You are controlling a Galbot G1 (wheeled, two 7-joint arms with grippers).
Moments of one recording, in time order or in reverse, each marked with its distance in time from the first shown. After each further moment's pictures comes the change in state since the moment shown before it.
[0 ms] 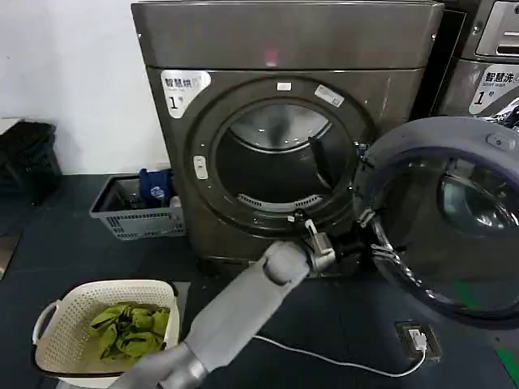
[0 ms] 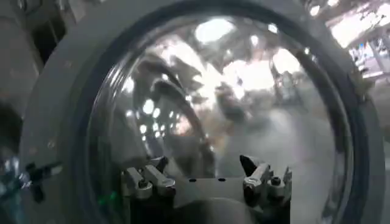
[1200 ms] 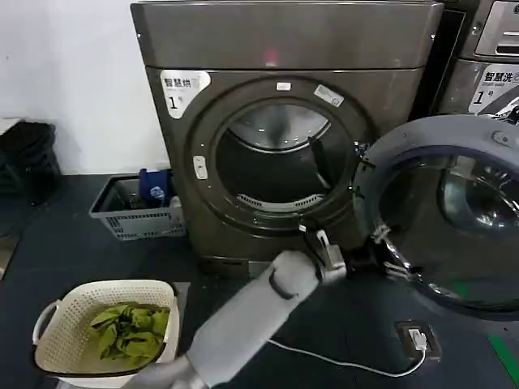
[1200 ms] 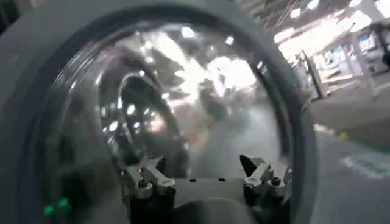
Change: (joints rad) left arm 0.098 0.000 0.036 -0.187 0.004 0.082 0.032; right arm -0.001 -0.043 -0.020 -0.045 0.008 0.025 0.001
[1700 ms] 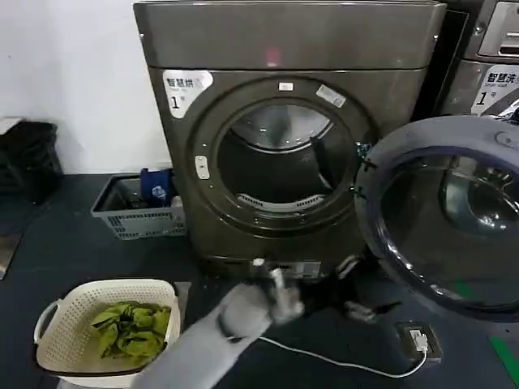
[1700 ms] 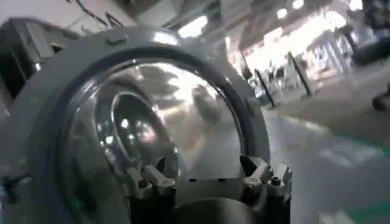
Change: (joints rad) left arm 0.207 0.362 -0.059 -0.377 0.086 -0.051 0.028; right arm -0.001 -0.052 -0.001 -0.057 0.021 -0.006 0.006
